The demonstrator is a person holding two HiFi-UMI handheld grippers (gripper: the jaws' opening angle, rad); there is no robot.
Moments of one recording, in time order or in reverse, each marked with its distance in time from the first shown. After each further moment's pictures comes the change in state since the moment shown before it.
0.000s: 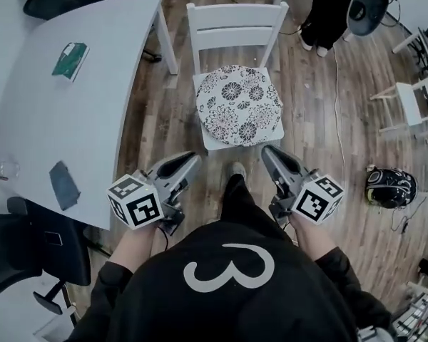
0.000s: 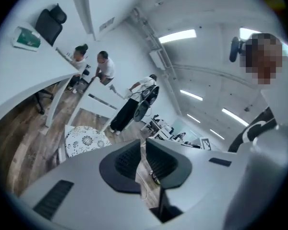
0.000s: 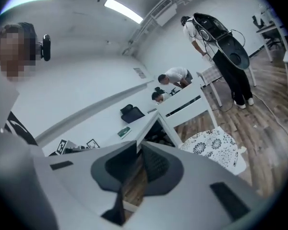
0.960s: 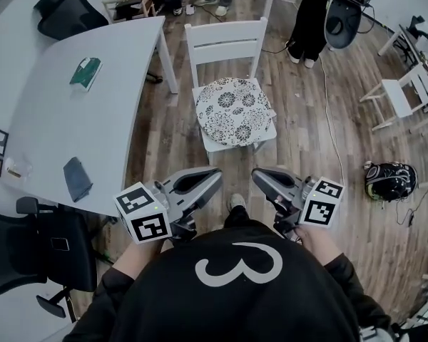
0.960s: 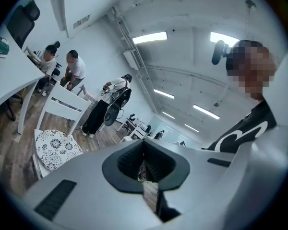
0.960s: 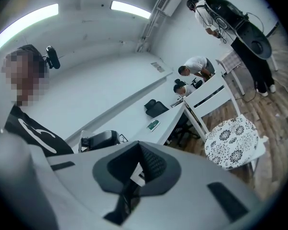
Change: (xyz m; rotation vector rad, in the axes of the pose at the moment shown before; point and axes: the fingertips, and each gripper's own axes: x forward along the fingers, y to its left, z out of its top) left arm -0.059 -0.162 -0.016 0.120 0.006 -0.271; right arm -0.084 0.129 -0.035 0.012 0.061 0.276
